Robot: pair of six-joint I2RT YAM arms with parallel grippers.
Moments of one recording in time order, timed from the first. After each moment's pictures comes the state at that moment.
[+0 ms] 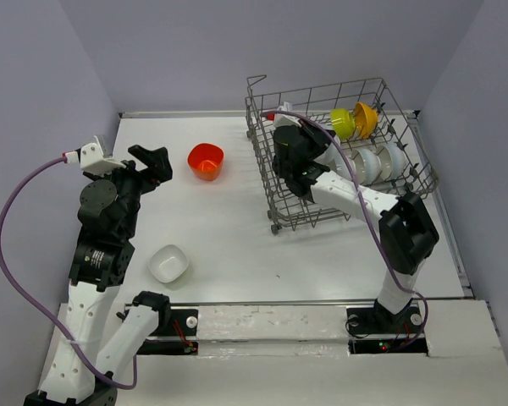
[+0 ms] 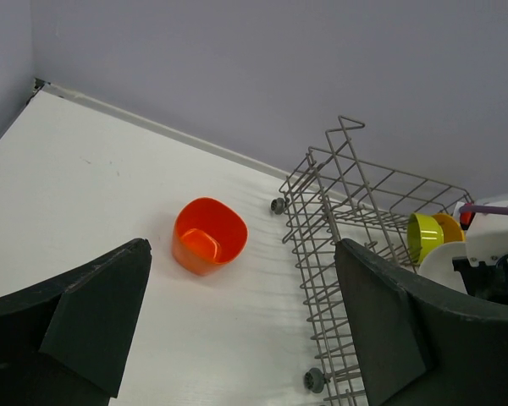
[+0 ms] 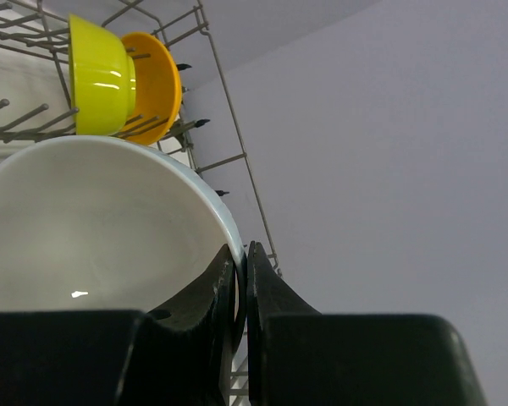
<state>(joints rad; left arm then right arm) -0.23 0.69 1.02 -0.33 -0.25 -0.46 0.73 1.81 1.41 0.32 1.36 -0.95</state>
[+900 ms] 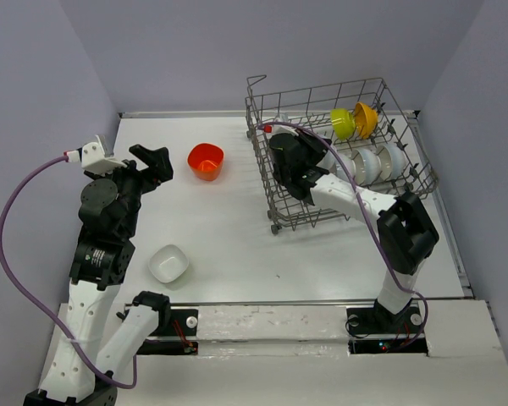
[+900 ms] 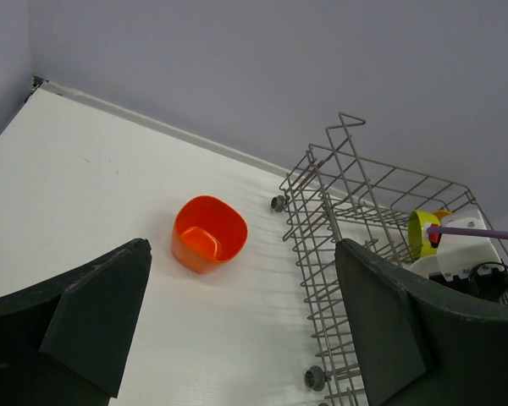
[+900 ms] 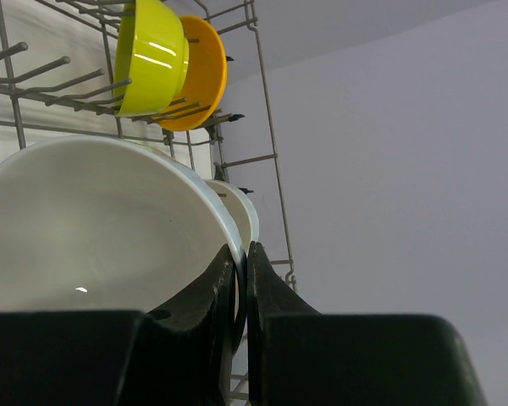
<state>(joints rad) -0.23 0.70 1.02 -0.33 -0.25 -0.46 0.73 1.81 1.37 0.14 1.28 -0.84</state>
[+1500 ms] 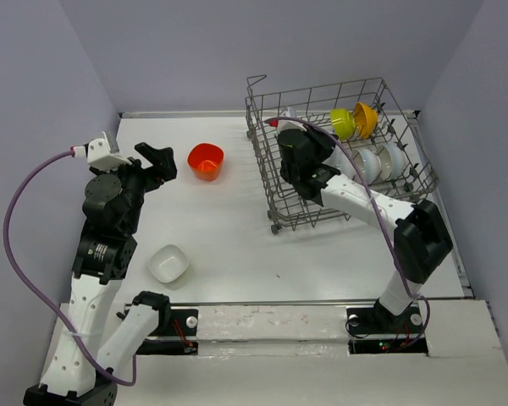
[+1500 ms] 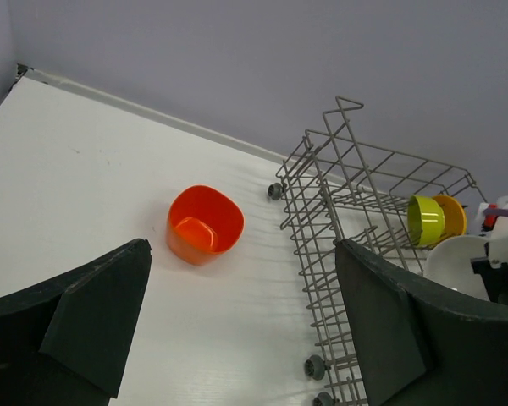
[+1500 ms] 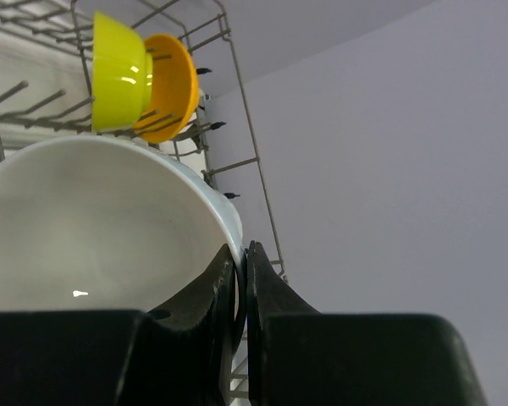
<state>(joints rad) -0.23 0.72 1.02 -0.33 -0.22 -0.46 0.73 1.71 1.34 0.11 1.26 -0.82</state>
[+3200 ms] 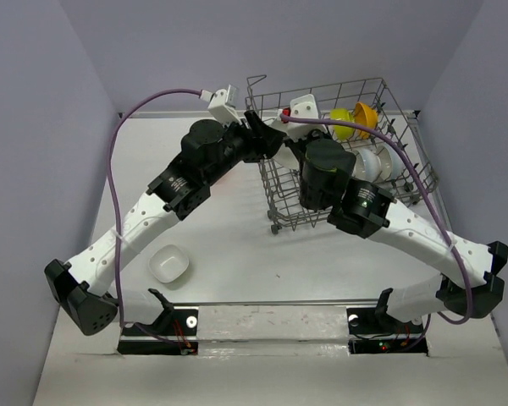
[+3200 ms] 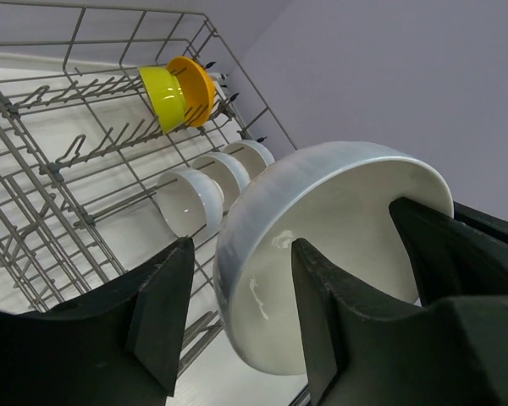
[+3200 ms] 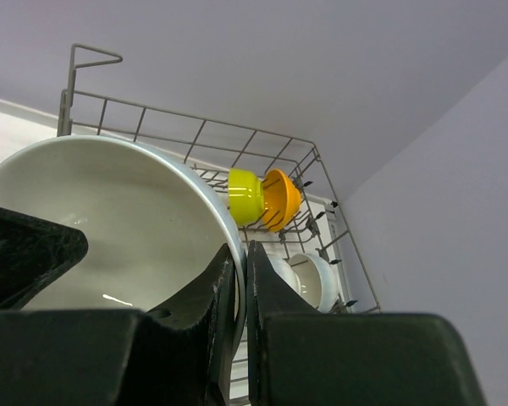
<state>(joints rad) -0.75 1.29 1.39 -0.16 -0.05 -0.68 1.10 1.37 1.59 -0.19 1.16 -0.47</state>
